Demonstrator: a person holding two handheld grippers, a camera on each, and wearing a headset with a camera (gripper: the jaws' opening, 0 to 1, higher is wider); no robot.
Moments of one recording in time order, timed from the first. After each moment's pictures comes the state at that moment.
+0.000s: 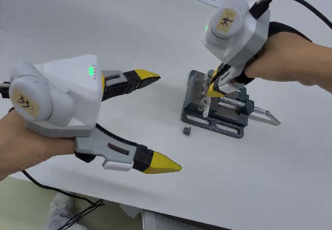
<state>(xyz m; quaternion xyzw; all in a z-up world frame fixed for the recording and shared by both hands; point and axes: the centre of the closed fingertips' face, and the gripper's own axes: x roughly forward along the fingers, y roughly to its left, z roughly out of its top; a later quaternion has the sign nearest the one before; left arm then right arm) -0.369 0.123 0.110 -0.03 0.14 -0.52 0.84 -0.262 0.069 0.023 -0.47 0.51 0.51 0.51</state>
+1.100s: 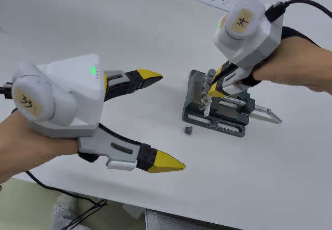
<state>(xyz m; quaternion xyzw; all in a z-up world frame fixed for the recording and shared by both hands) -0.372 0.121 0.114 -0.03 0.14 -0.52 0.84 -0.262 0.066 0.029 -0.43 0.47 0.53 0.55</state>
